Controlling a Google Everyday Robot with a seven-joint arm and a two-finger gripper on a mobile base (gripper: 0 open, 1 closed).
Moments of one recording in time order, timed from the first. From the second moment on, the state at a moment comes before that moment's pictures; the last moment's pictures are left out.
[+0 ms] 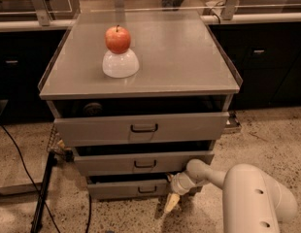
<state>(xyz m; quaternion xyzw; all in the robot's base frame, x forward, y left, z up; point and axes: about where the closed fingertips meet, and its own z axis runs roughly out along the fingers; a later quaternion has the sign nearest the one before) 0.570 -0.107 0.171 -0.62 0.73 0.23 0.19</state>
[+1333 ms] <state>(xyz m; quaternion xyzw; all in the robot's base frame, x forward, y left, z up) 0.555 -0.118 0.178 -0.60 0.74 0.24 0.17</state>
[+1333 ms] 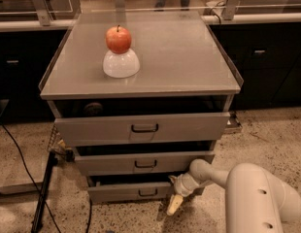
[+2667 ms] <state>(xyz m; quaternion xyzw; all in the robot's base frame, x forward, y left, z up) 0.488 -0.148 0.189 -0.57 0.77 0.28 0.10</state>
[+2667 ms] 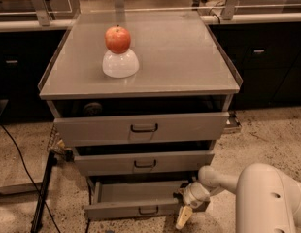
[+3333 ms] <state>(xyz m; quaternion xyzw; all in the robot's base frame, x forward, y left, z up) 0.440 -0.166 0.199 -0.57 0.76 0.31 0.03</state>
